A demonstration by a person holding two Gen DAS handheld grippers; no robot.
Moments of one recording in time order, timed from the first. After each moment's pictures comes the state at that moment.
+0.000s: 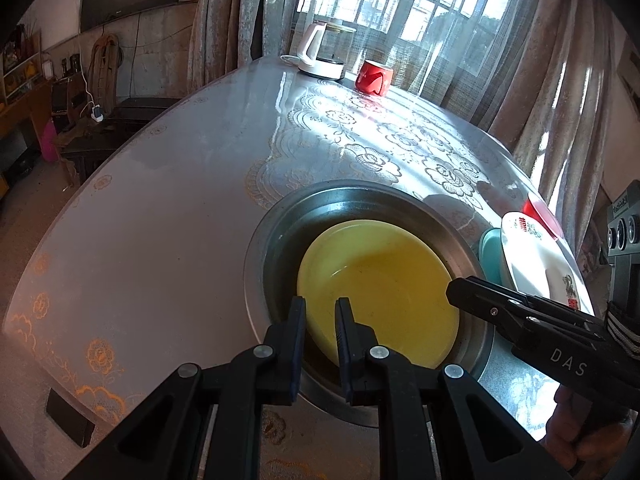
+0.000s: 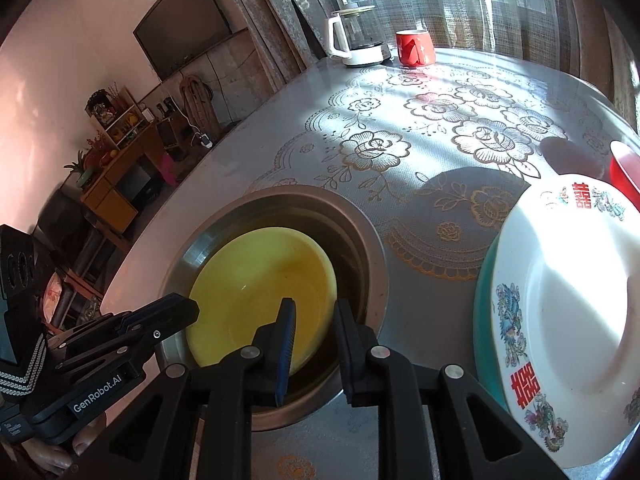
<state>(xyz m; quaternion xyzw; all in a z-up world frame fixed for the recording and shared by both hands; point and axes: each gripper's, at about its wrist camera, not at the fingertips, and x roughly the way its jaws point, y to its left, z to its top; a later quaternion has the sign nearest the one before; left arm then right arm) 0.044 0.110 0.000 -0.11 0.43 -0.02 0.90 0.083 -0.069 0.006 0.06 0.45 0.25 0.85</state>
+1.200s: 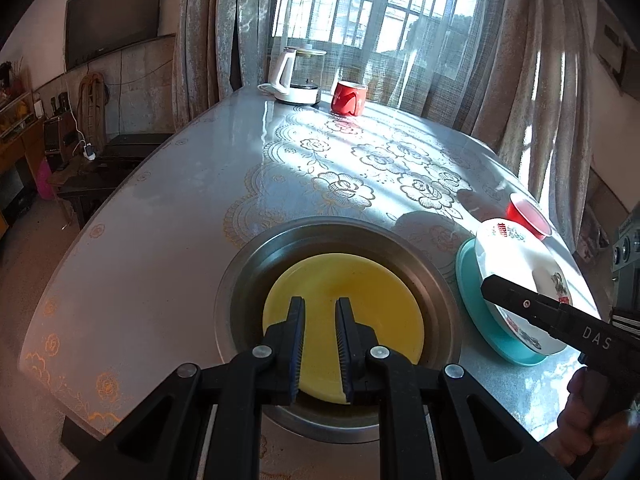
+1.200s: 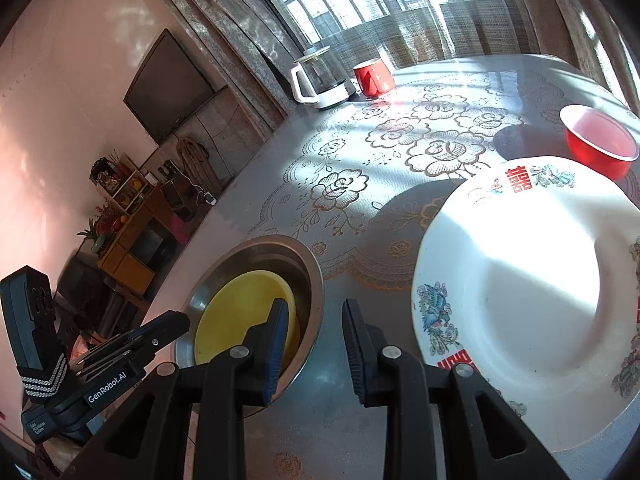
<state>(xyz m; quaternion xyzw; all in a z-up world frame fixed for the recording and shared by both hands) 0.044 0.081 0.027 -0.07 0.39 -0.04 0.92 0.073 -0.138 0.018 0.17 0.40 0.23 0.87</state>
